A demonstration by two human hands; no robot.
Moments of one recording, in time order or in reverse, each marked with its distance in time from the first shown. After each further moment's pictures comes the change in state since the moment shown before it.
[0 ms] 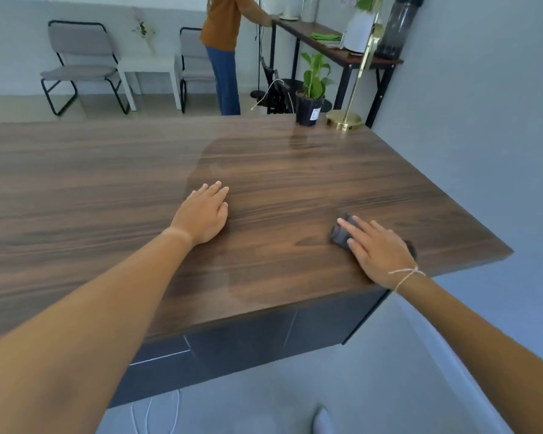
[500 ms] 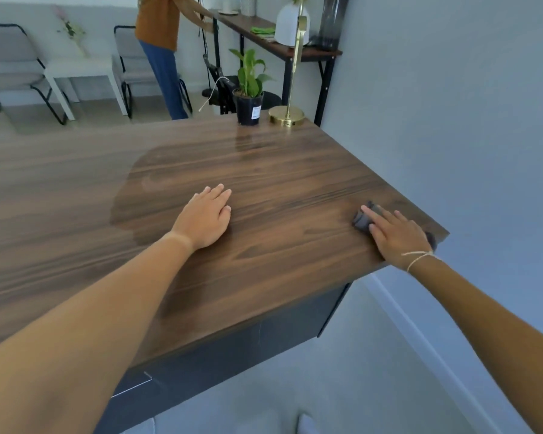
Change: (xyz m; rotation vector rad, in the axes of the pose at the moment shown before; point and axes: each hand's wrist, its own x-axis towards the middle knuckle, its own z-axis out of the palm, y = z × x) left_hand 0.049 0.090 0.032 -0.033 -0.075 0.178; right_hand -0.012 0.122 -0.016 -0.011 -0.003 0.326
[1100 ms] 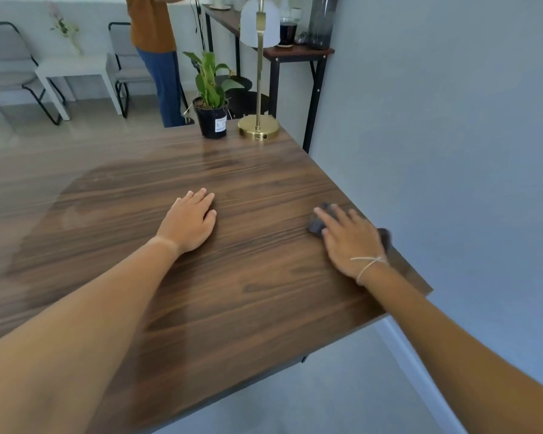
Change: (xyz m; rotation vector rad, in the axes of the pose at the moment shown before) left_hand 0.119 0.046 0.034 0.048 -0.025 -0.111; right_hand 0.101 0.018 -0.001 -0.037 0.049 -0.156
